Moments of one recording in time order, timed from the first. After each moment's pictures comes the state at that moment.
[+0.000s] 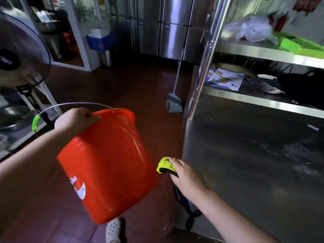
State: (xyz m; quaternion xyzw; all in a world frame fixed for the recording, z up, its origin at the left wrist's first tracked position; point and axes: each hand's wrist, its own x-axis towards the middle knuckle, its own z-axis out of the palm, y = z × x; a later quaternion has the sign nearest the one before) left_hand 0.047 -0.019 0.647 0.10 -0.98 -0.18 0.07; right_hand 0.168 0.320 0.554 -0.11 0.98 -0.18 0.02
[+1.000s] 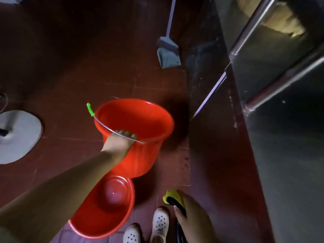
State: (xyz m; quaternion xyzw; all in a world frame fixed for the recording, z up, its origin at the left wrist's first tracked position) left_hand -0.306 0.004 0.287 -0.35 -0.93 0.03 -0.07; right_hand -0.070 0.189 0.305 0.16 0.93 -0.32 0.10
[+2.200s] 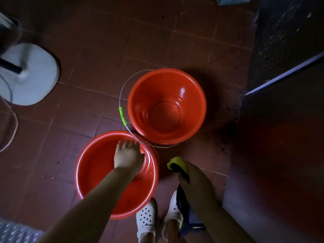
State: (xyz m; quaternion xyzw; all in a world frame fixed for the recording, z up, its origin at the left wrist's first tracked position) left_hand -0.252 -0.069 0.012 -0.03 -0.95 0.00 -0.32; right_hand -0.176 0.139 0.074 0.13 0.85 -0.45 0.24
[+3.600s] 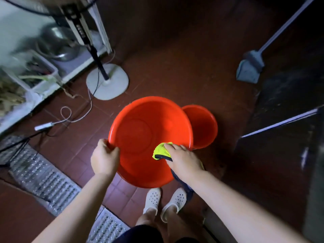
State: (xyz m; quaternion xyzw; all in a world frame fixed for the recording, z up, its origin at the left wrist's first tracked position) left_hand -0.050 -0.257 0.389 0.46 -0.83 -0.31 0.04; right_hand -0.116 -0.041 0.415 -0.26 0.93 -0.06 0.24
